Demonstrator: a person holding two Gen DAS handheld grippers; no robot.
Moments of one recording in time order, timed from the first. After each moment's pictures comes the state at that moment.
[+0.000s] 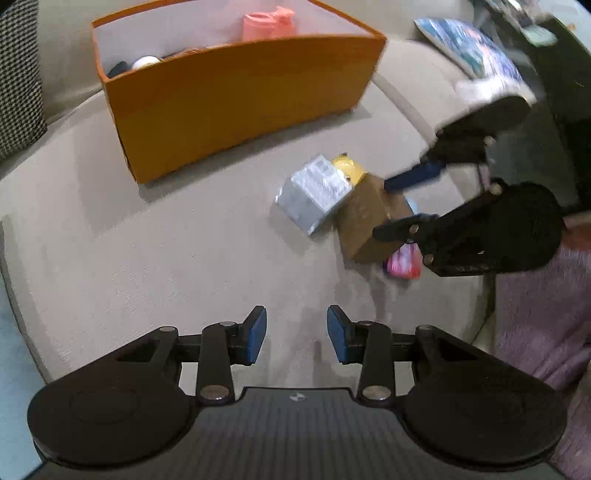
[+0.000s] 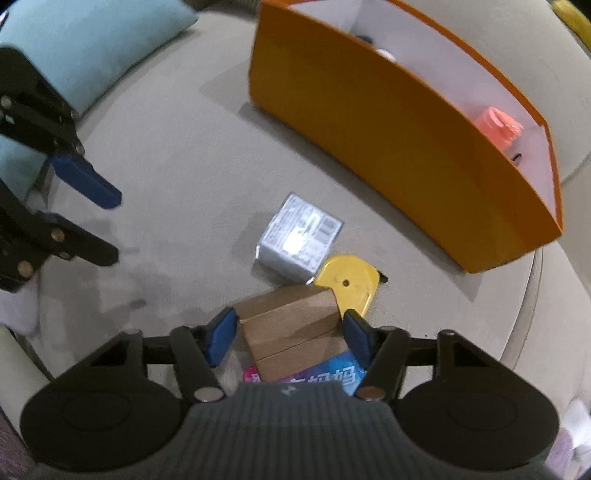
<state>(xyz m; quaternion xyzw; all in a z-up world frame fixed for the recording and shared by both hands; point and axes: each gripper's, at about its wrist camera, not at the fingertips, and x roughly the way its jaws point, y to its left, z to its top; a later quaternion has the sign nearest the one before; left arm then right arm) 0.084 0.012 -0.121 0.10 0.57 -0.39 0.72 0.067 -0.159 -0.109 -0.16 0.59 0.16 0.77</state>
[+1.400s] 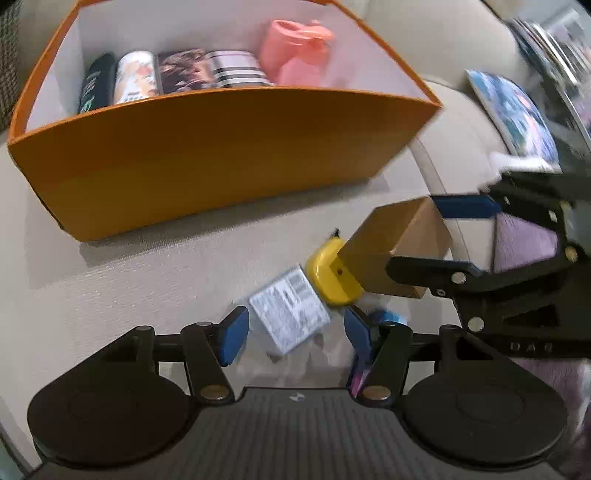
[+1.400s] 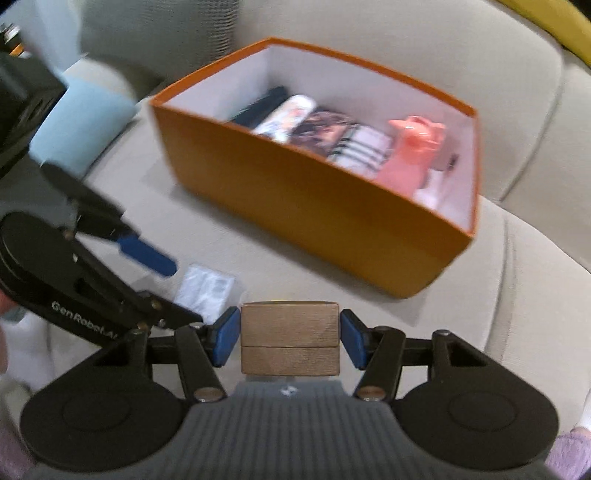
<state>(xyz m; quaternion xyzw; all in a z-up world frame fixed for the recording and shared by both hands) 0.152 -0.067 -0.141 0.01 0.62 -0.32 0.71 0.102 -0.244 -0.088 -0.06 0.54 0.13 0.83</state>
